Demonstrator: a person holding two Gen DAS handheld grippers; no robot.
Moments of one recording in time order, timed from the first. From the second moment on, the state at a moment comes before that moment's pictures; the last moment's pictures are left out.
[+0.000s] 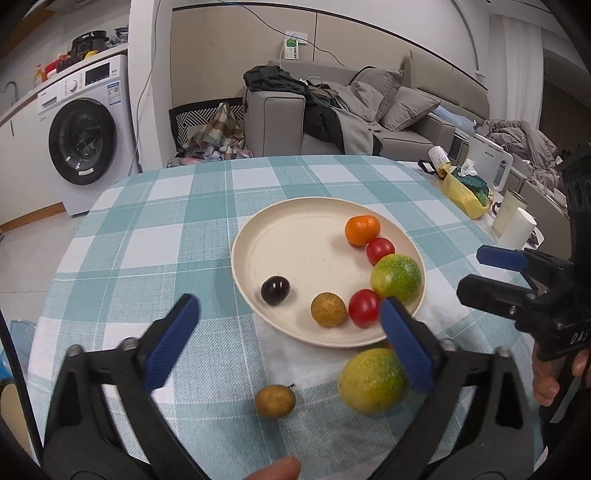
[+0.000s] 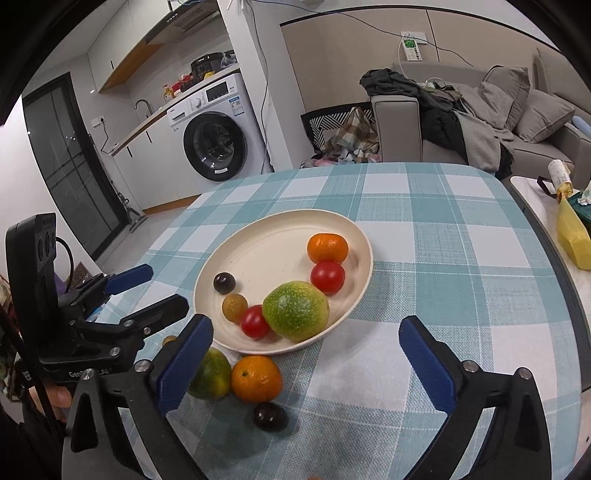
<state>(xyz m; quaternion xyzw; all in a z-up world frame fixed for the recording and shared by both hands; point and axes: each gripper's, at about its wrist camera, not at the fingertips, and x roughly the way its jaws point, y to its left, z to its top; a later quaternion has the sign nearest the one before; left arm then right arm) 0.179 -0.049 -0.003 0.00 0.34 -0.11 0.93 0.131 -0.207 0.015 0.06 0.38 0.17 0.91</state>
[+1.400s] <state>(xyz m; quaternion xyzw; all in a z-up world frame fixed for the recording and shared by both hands) 0.132 -0.054 -0.004 0.02 0.35 -0.12 0.93 0.104 -0.199 -0.001 0.01 0.41 0.18 0.89</state>
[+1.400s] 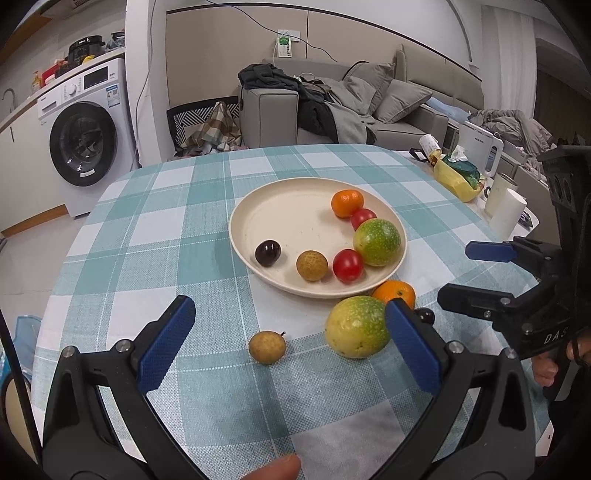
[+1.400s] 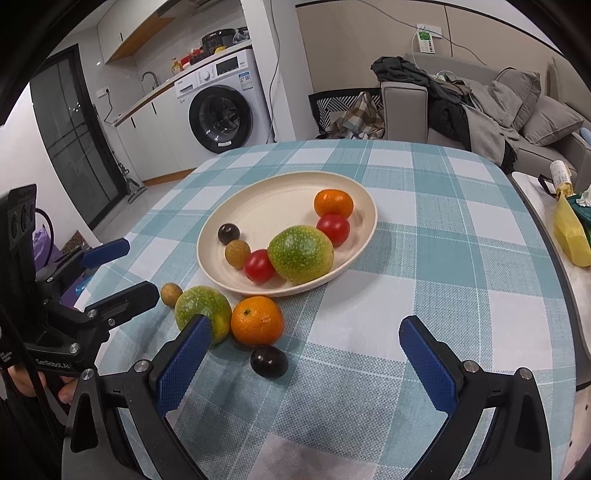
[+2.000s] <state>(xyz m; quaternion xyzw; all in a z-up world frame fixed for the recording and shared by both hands) 0.136 -0.060 -0.016 0.03 0.37 -0.14 0.92 0.103 -0.187 -0.020 -0.02 0.45 0.20 0.87</state>
